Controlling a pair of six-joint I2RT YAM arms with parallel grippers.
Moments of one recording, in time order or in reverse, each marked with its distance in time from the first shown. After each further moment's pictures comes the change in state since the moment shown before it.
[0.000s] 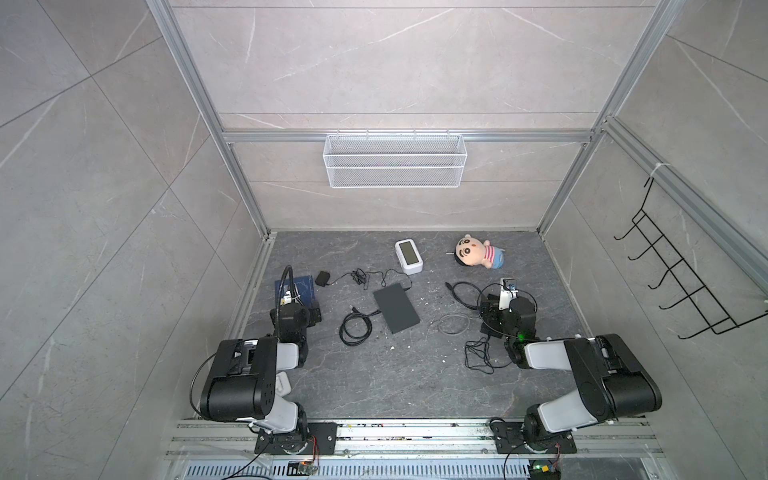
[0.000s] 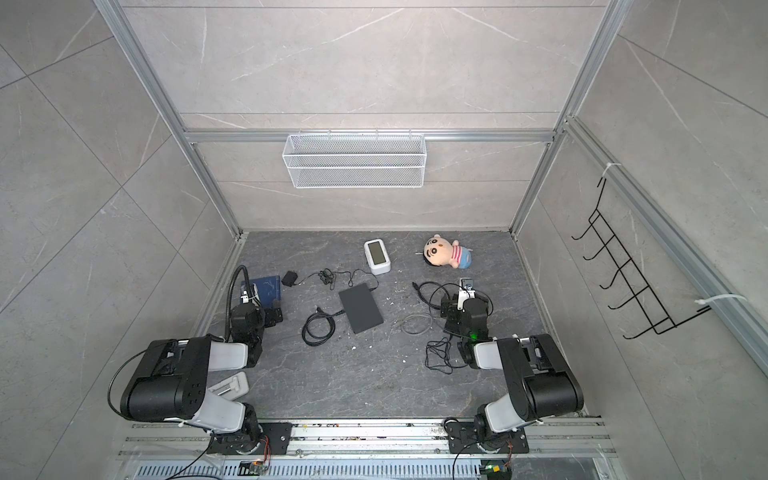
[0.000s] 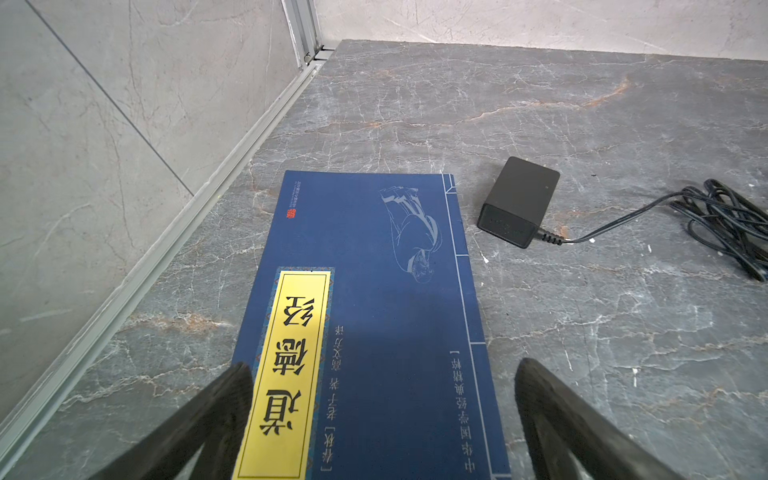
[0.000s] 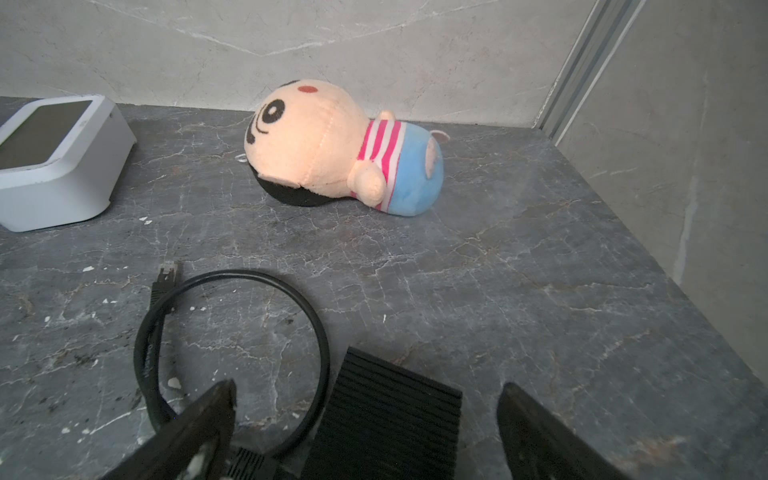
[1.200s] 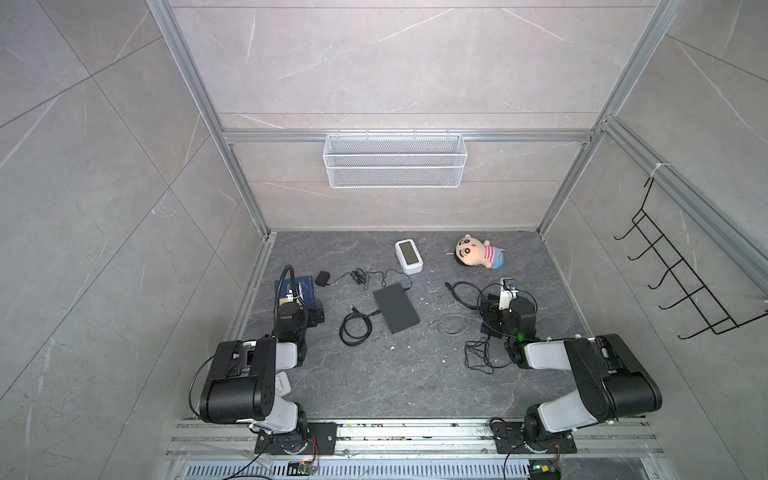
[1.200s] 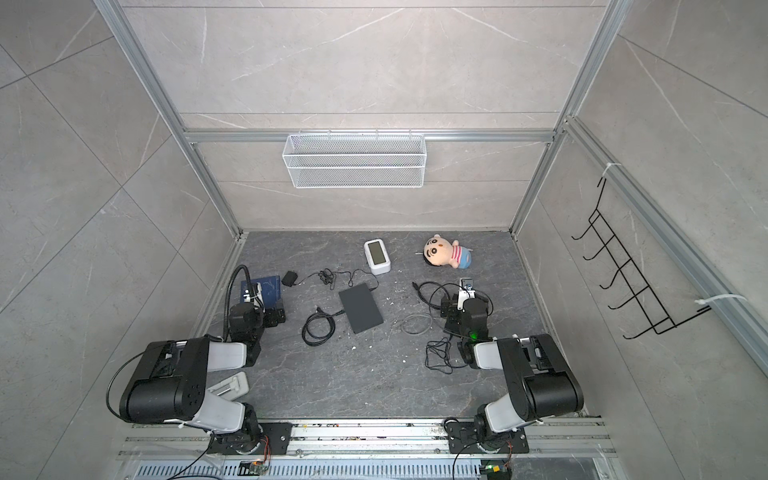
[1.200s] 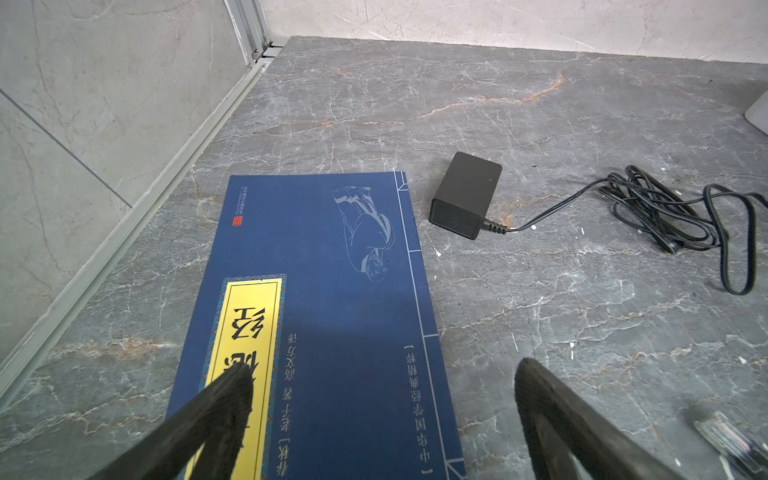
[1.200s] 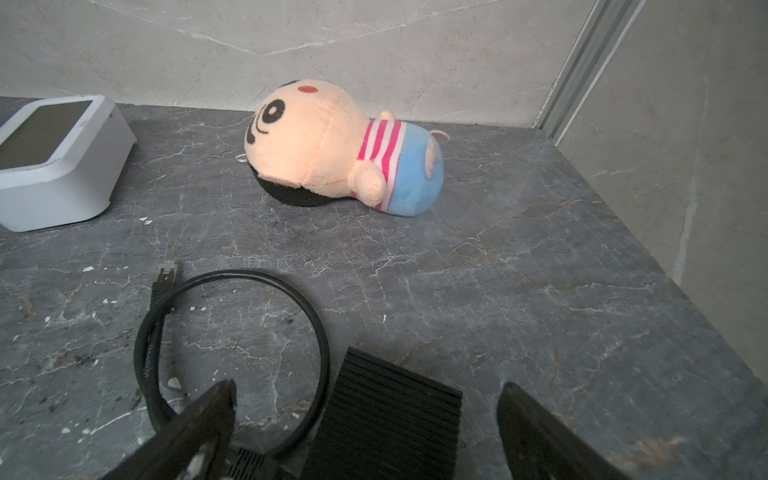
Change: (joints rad) left arm 0.019 -0.009 0.008 -0.024 0.142 0.030; right arm 0.000 0.000 0.000 0.000 0.000 0.000
